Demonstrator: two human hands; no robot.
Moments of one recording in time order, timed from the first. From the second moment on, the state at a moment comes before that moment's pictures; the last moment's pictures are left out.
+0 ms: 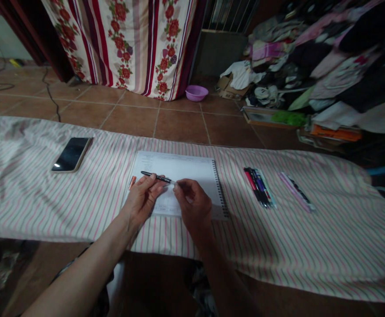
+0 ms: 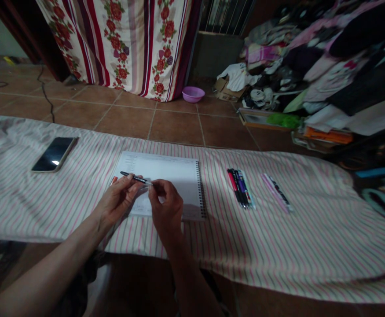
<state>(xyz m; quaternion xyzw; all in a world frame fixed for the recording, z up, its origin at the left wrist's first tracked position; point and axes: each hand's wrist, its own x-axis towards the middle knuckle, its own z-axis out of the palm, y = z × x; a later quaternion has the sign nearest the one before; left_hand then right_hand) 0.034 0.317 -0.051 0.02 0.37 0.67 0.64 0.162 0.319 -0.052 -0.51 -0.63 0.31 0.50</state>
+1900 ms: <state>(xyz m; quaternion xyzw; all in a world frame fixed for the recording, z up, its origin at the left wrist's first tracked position) 0.034 0.312 -0.054 0.11 0.38 0.67 0.63 0.160 0.321 -0.061 -0.38 -0.58 0.56 0.45</state>
